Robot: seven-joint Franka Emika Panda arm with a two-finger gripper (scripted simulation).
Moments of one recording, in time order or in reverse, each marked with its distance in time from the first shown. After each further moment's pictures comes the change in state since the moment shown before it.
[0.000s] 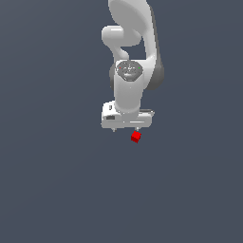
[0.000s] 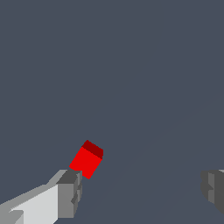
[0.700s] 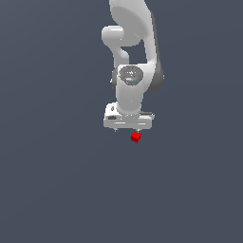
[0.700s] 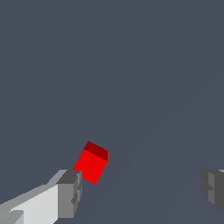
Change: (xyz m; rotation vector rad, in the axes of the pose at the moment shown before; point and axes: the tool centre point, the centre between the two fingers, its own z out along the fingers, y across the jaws) arm -0.009 -0.007 0.020 0.002 0.006 0.084
